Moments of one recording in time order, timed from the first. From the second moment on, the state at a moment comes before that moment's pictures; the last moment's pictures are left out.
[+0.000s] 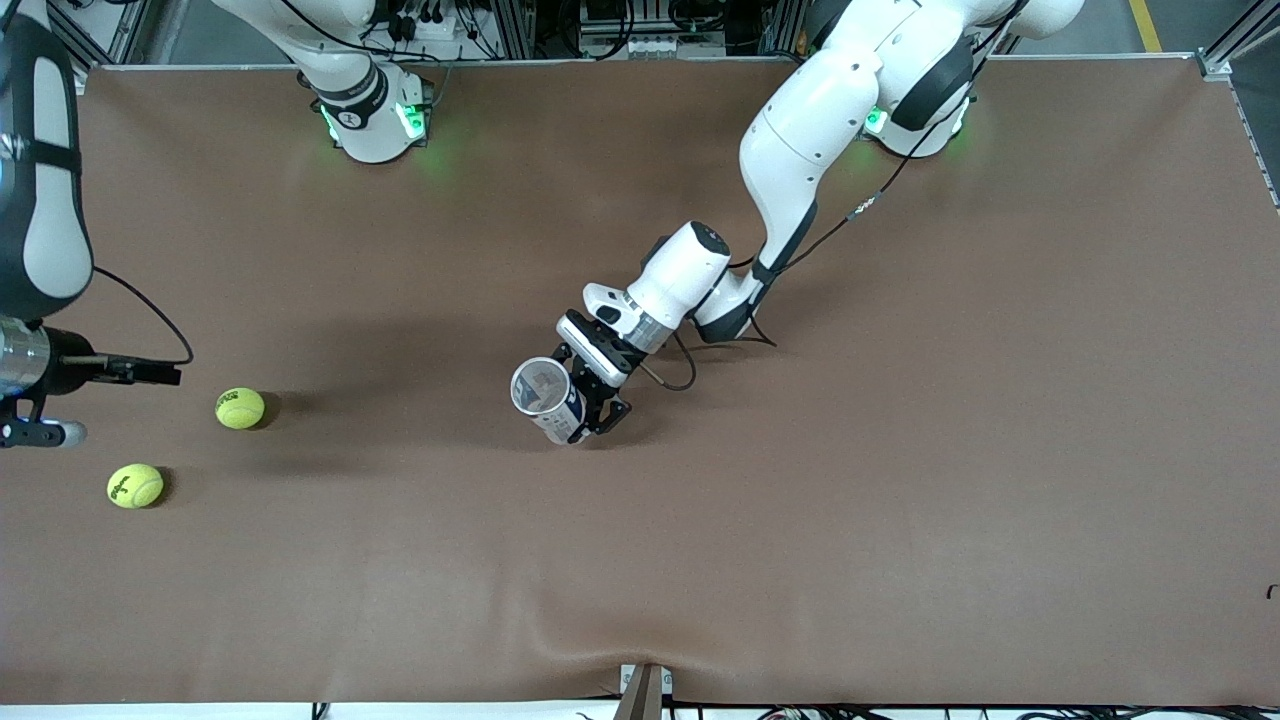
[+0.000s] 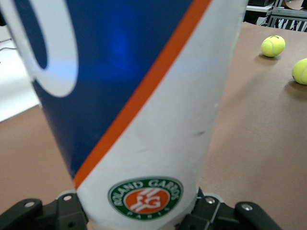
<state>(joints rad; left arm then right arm) -0.73 1.06 -0.21 -1.42 -0.22 3.54 0.35 -0.20 0.37 -0.01 -1.60 -0.04 1.77 -0.08</state>
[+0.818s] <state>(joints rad) -0.79 1.07 -0.20 -1.46 -0.34 3.54 0.35 -0.26 0.55 -0.01 -1.72 -0.04 2.05 0.03</state>
